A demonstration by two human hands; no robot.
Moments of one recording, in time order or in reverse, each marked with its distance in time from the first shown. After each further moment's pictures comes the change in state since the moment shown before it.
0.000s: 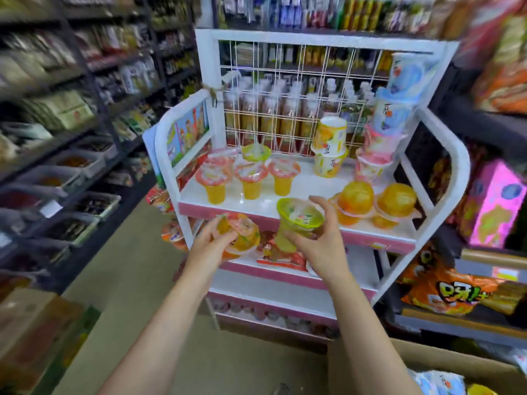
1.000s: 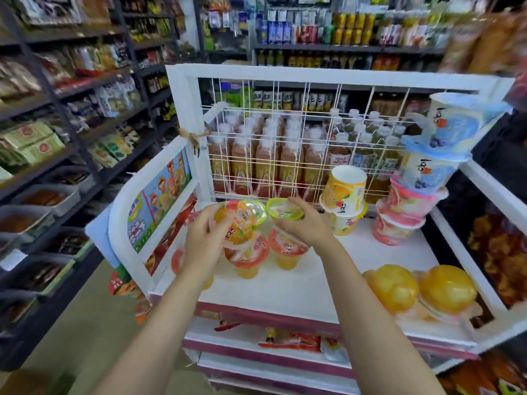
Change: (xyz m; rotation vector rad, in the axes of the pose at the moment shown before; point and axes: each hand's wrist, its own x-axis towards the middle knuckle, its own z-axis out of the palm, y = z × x) left_hand 0.202 0.088 0.048 0.222 0.006 0.279; right_hand 0.273 0.039 0.037 -0.292 -0.142 0.259
